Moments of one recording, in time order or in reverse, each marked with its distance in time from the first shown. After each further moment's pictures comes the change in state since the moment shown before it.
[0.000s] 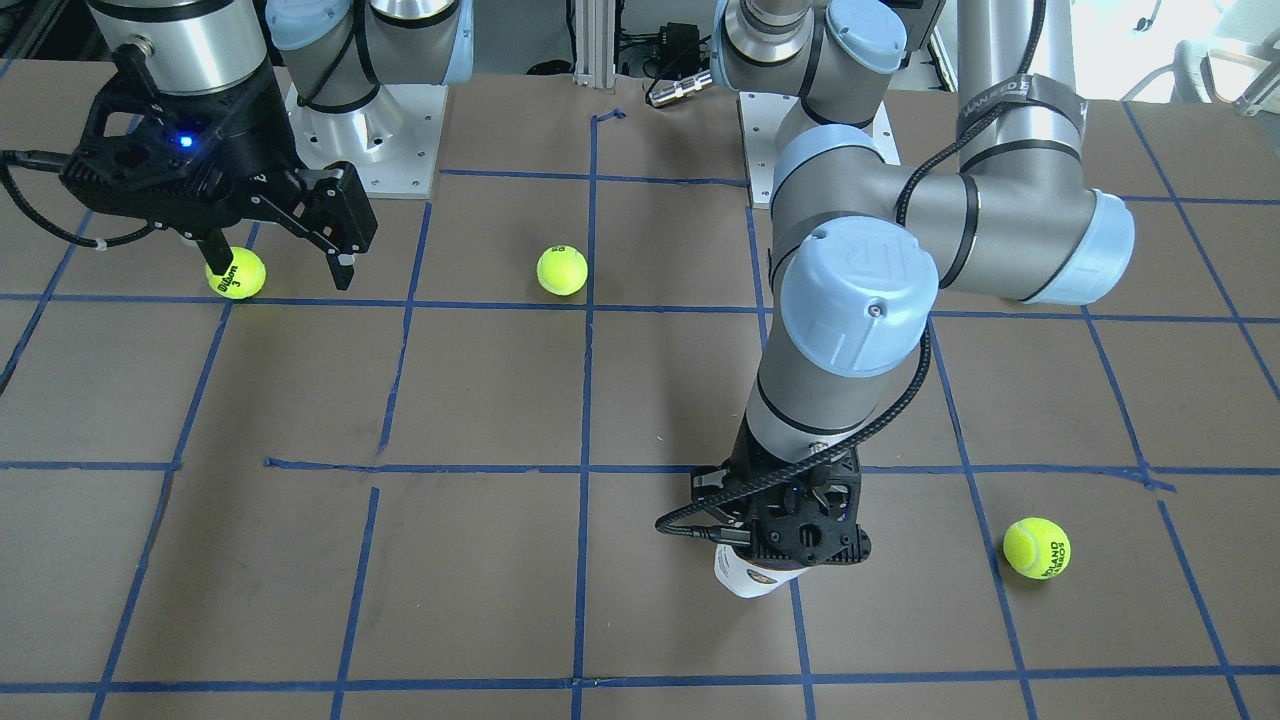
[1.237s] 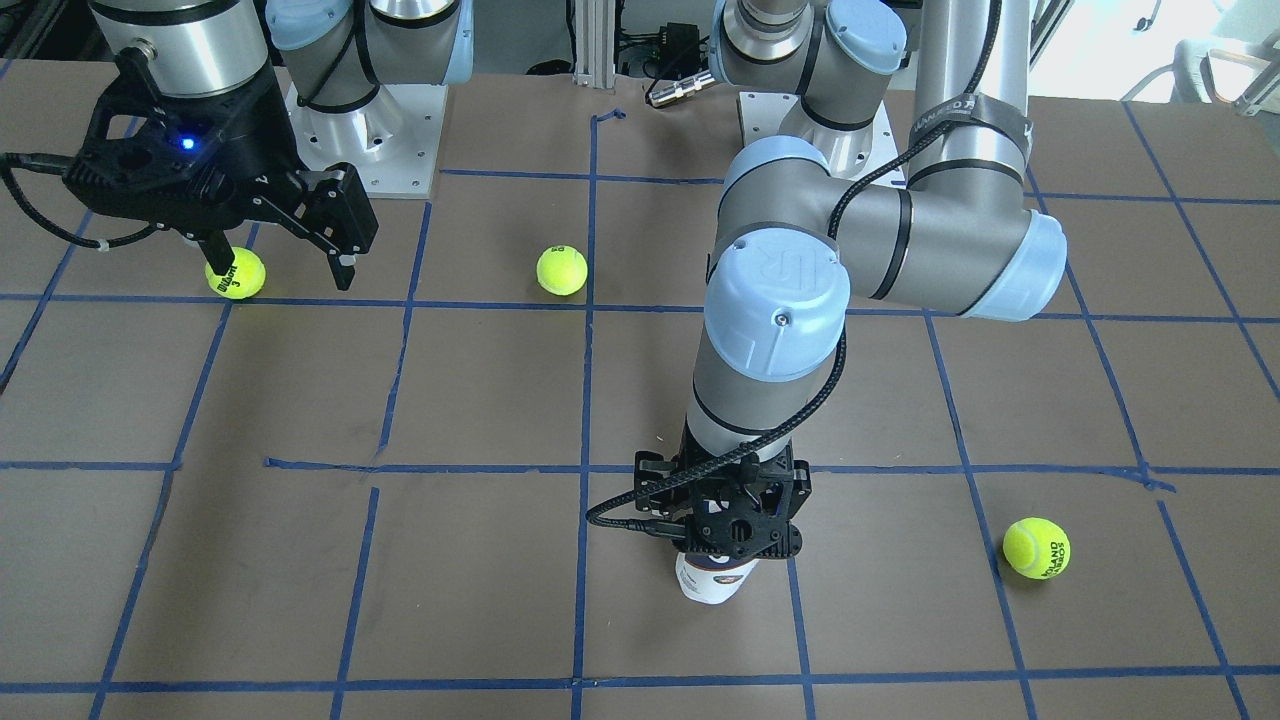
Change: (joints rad) left arm -0.046 -0.009 -0.004 0.006 0.006 -0.036; right arm 0.000 0.000 0.004 0.002 0.000 0.000
